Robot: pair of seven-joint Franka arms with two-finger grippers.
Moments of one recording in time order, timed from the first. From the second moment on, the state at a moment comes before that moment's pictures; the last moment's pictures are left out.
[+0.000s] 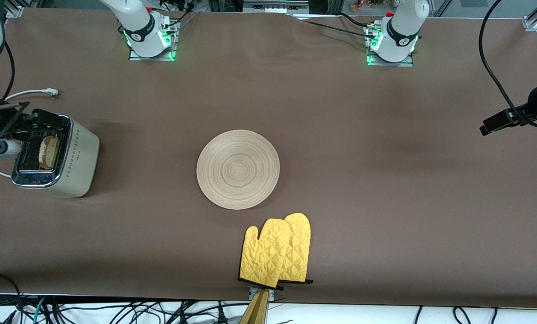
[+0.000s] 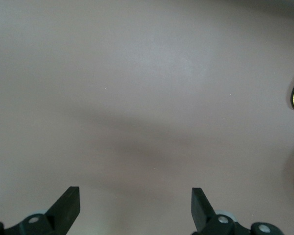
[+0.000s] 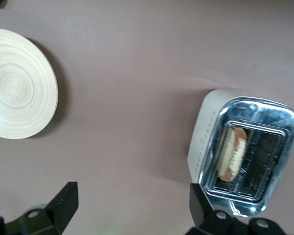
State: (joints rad) left arm 0.10 0.15 -0.08 -1.41 0.01 1.48 -0.27; right arm 0.10 0.23 -0.14 -1.36 0.06 1.49 -0.21
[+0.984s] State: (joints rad) left arm 0.10 0.15 -0.08 -1.41 0.01 1.48 -0.27; right arm -0.01 0.09 -0.07 -1.49 -0.01 1.51 -0.10
